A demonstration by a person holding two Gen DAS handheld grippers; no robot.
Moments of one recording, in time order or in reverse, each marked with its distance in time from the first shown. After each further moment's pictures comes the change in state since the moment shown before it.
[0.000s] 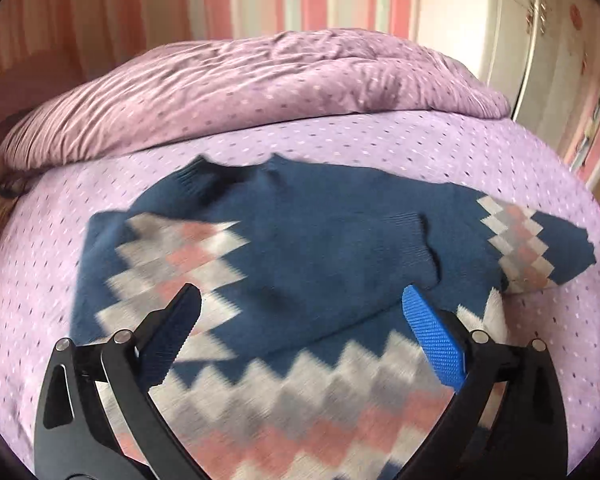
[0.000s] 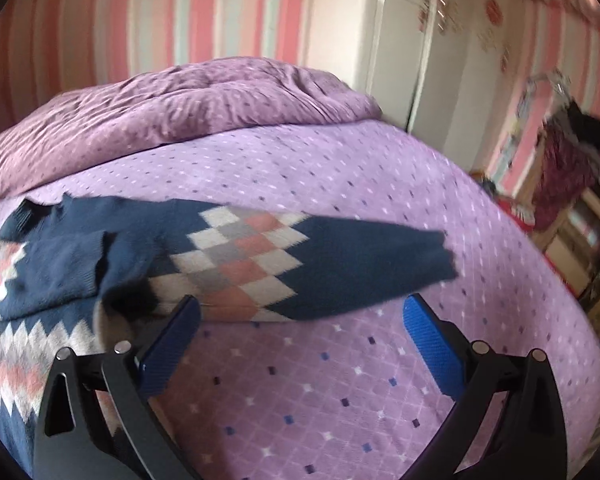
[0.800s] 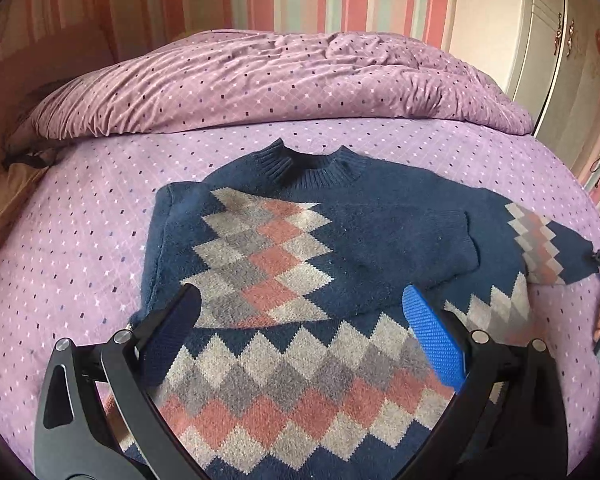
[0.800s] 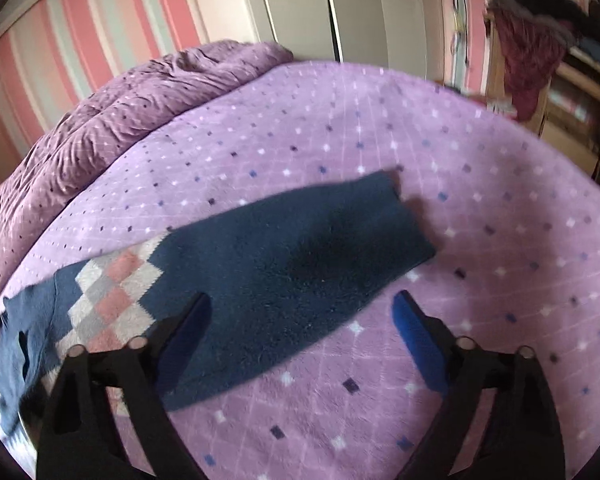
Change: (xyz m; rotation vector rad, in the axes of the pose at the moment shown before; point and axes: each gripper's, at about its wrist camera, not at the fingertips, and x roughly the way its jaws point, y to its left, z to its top) left arm -0.041 0.076 -0.019 -0.075 0.014 0.051; right arm 0.147 -0.120 0.004 0.377 0.126 -0.018
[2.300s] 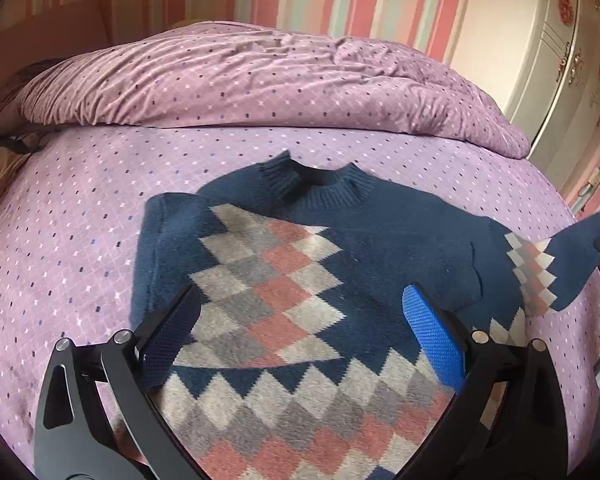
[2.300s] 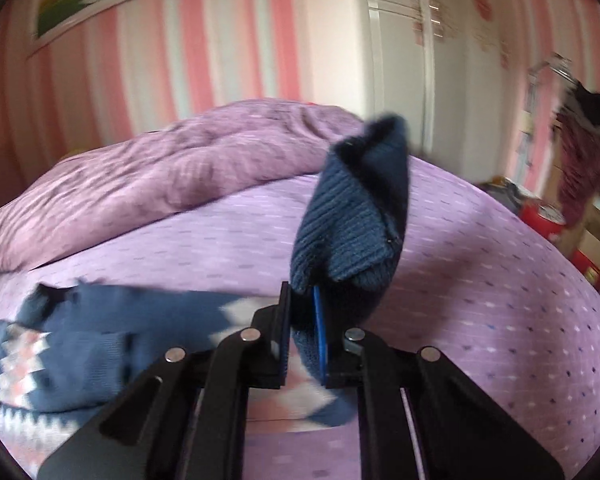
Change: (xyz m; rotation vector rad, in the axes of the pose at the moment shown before) left arm 0.032 0.037 0.029 -0.064 0.003 -0.077; right arm -0.125 0.165 -0.009 -0.298 -0.233 0.186
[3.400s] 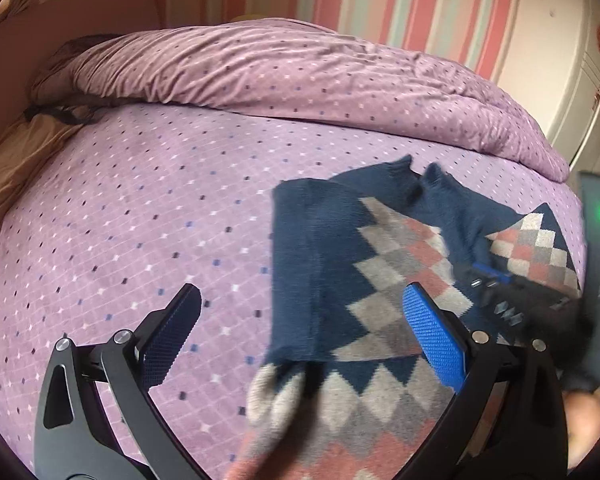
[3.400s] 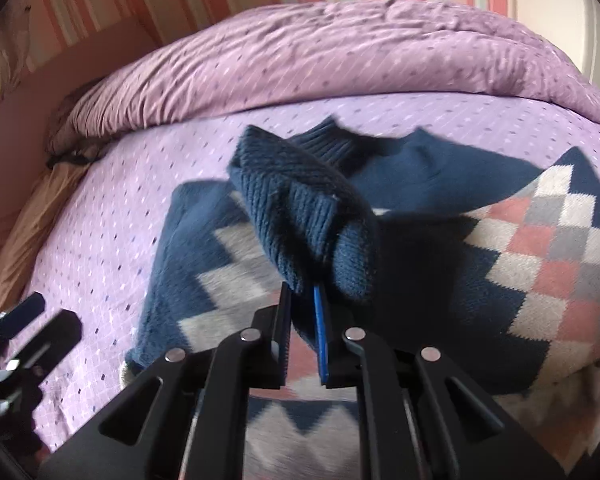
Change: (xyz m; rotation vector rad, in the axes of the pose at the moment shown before) left arm -0.008 0.141 -0.022 -0.095 -0.026 0.096; right arm 0.007 0.409 -0.131 -0.244 0.402 0.413
